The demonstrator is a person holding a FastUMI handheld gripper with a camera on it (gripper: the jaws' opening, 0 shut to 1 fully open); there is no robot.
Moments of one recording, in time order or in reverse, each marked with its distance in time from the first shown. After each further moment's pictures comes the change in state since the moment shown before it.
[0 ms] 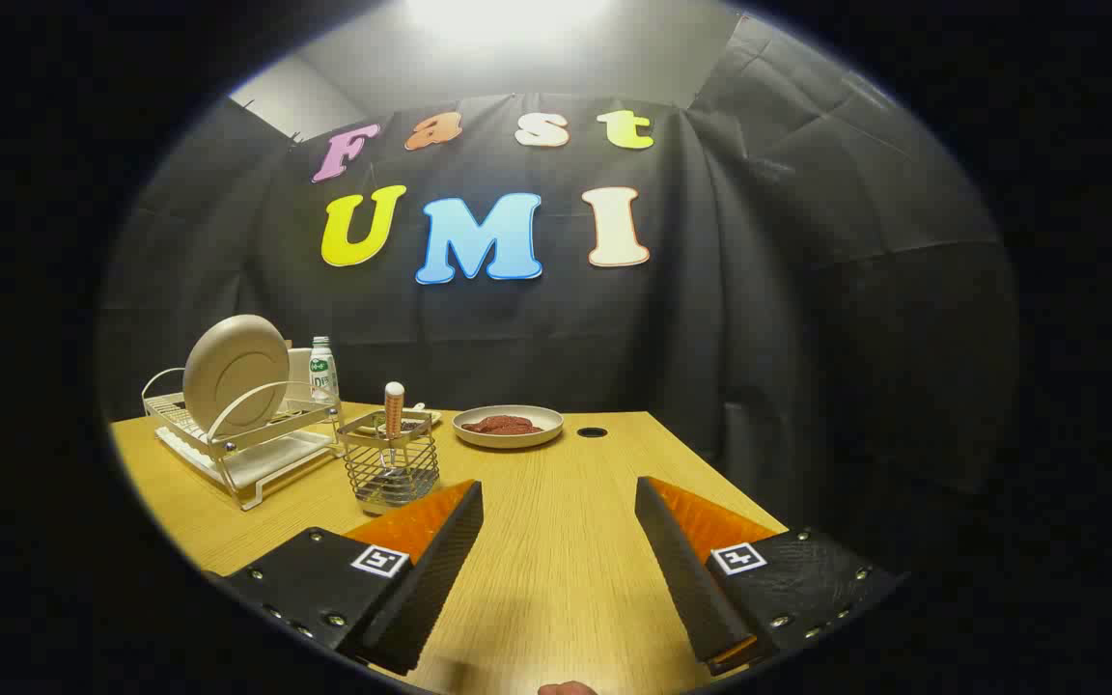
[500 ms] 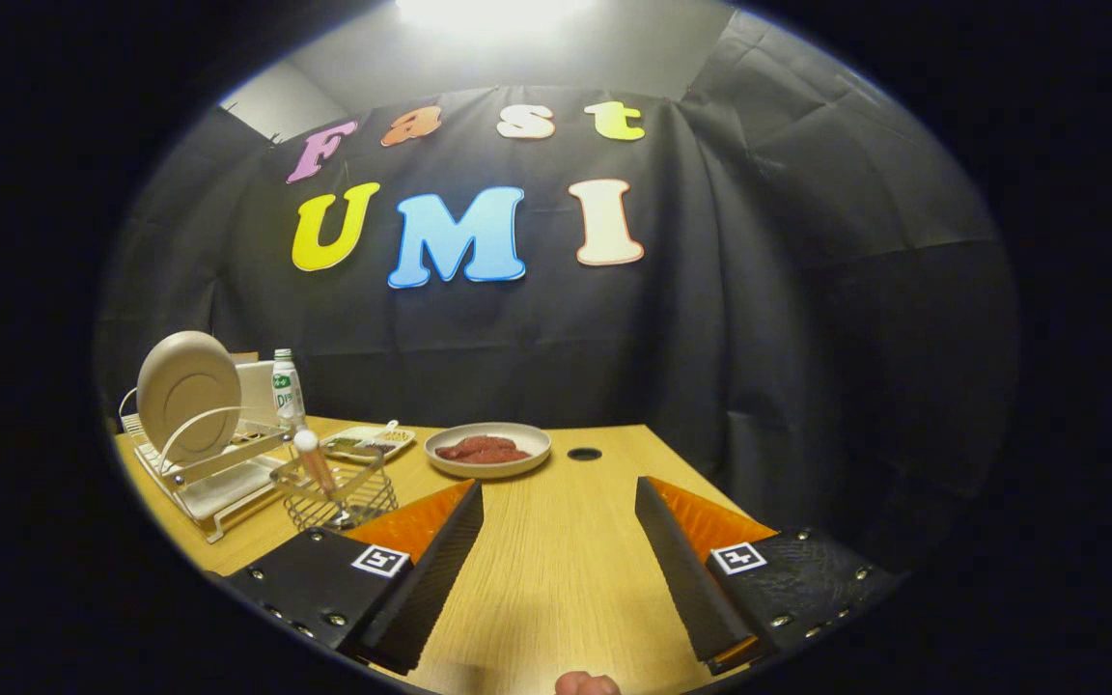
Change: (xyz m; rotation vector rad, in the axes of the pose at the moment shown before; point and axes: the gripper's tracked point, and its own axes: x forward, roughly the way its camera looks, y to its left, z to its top) arm 0.085 -0.011 0.051 -0.002 -0.028 -0.039
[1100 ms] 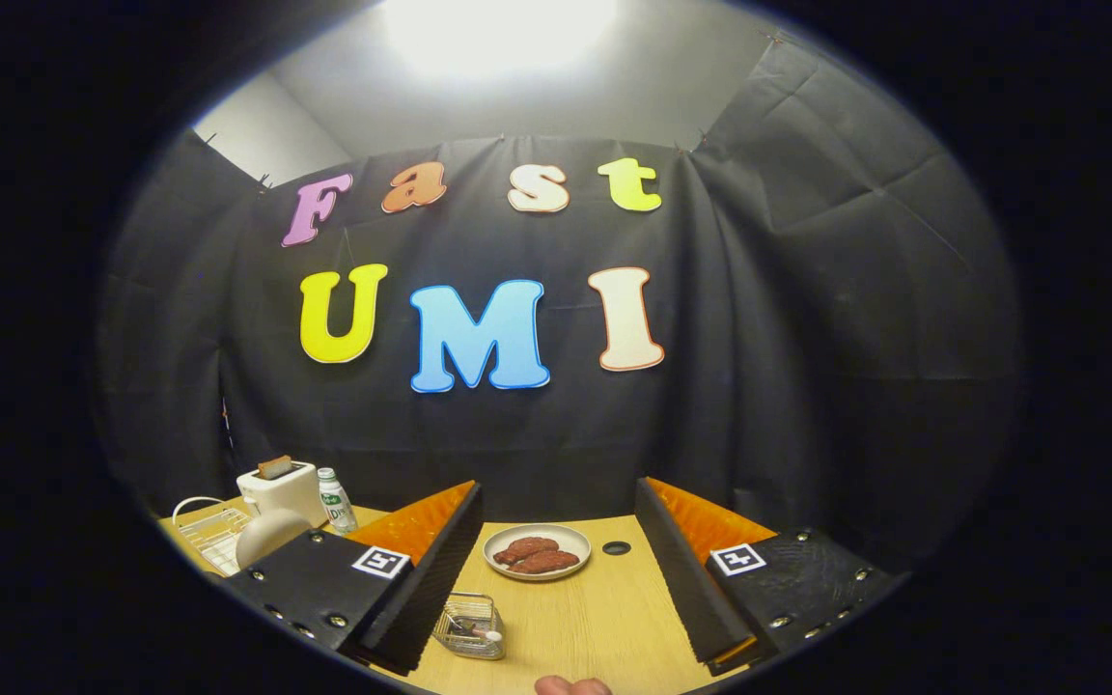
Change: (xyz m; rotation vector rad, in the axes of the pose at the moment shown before) arm -0.045 0.071 0.206 0.030 -0.079 -0.020
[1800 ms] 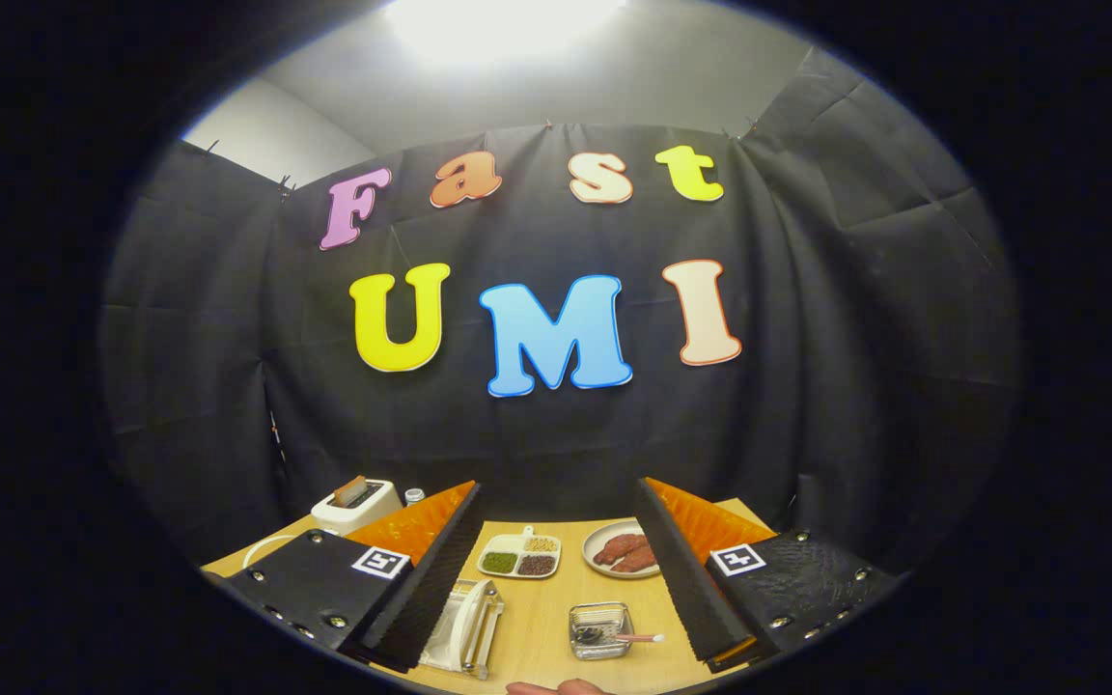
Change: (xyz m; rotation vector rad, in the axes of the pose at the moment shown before) arm 0.003 0.145 0.018 0.070 0.150 0.135
